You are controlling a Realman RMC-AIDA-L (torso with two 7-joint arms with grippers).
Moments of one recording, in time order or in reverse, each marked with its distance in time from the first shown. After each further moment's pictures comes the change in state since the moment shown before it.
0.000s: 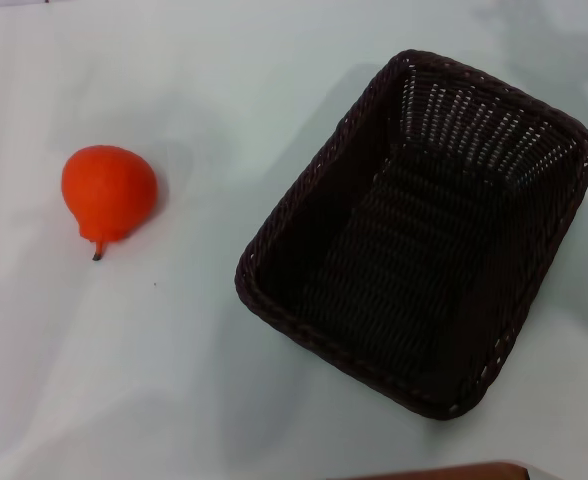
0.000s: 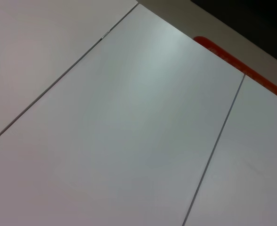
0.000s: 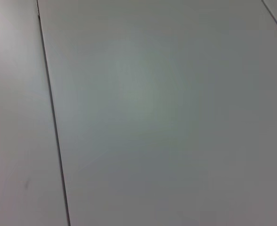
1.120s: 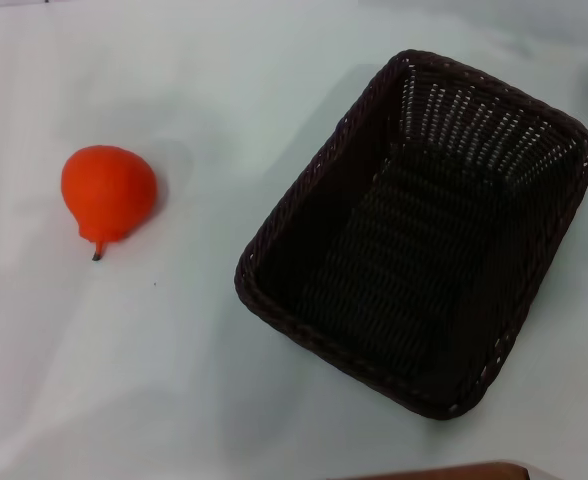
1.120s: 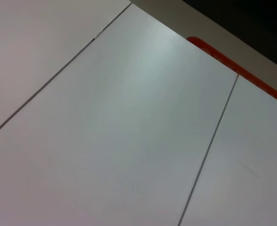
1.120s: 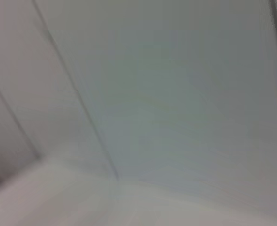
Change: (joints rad) left arm -0.014 0.004 0.000 -0.015 0.000 0.004 0.000; right arm 0.004 -0.142 -0.549 -0.869 -1.006 -0.017 1.514
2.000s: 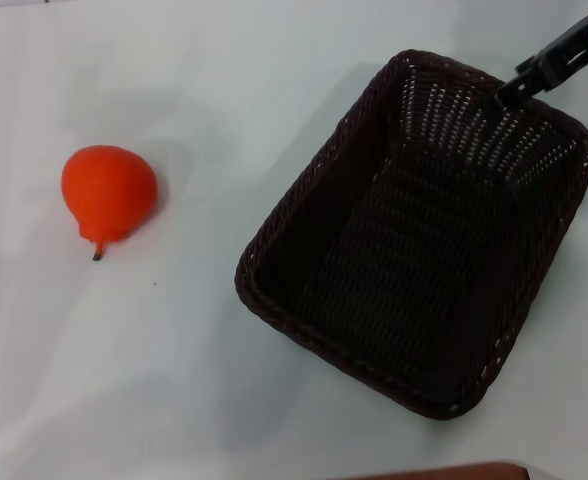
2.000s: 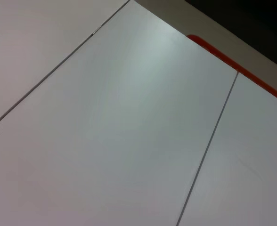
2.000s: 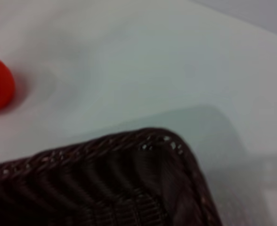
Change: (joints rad) left arm -0.026 0.003 0.000 0.001 0.000 0.019 0.002; right arm 0.184 0.001 -0.121 0.003 -0.610 0.184 0.179
